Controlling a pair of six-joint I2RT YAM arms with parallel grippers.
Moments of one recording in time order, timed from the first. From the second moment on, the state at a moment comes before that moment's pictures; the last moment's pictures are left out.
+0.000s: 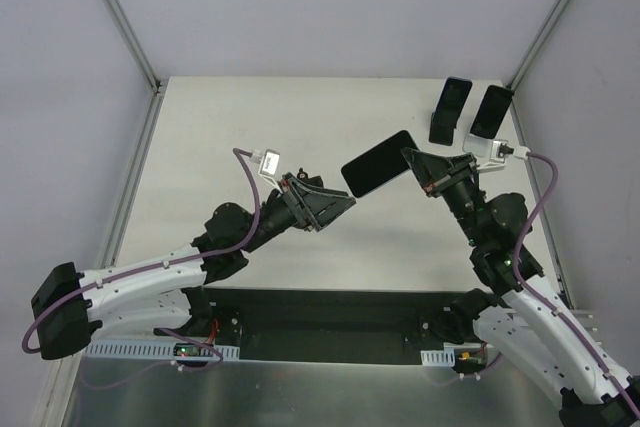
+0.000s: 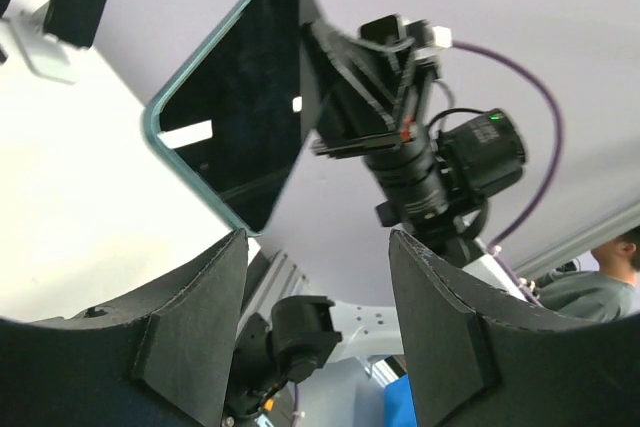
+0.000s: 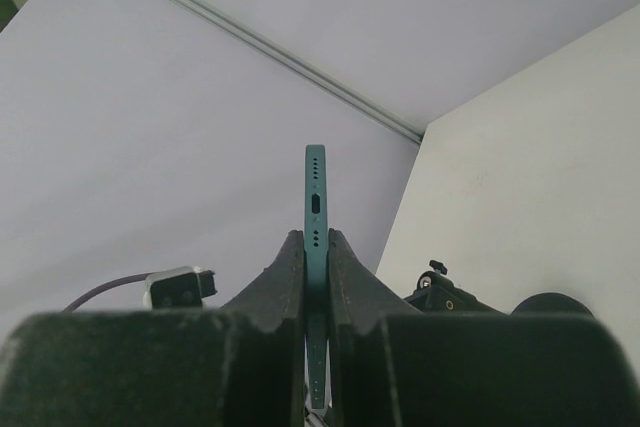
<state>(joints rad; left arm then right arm) -1.03 0.93 0.54 0.69 0.01 -0.93 0.55 0.59 0.62 0.19 0.05 1.05</state>
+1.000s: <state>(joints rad) -1.03 1.24 0.57 1.07 0.08 -1.01 0.55 0.45 0.51 0.28 0.04 1.14</state>
